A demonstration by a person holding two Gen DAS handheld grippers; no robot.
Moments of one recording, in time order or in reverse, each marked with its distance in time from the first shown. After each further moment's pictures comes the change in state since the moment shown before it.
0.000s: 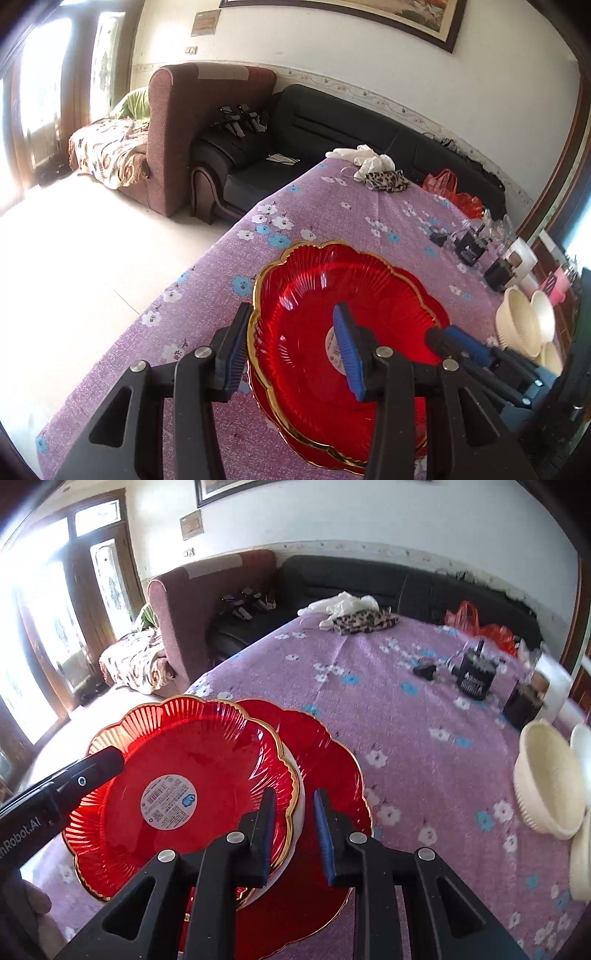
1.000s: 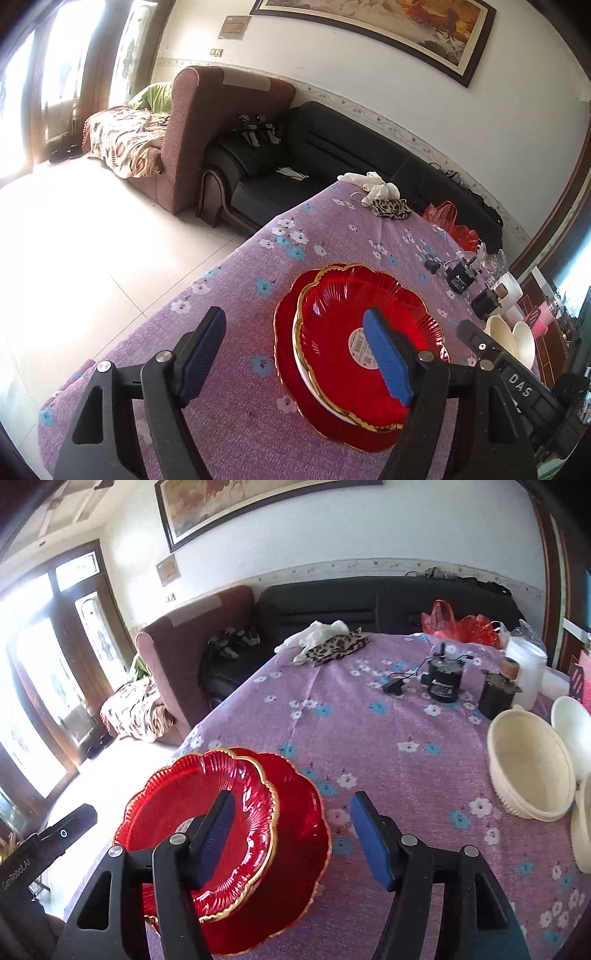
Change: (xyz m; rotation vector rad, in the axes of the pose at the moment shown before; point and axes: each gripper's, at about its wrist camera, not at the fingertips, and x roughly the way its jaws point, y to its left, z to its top) left arm -0.043 0.029 -0.004 -0.135 -0.066 -0.021; right arm -0.042 -0.042 0.004 0.183 -0.114 0.043
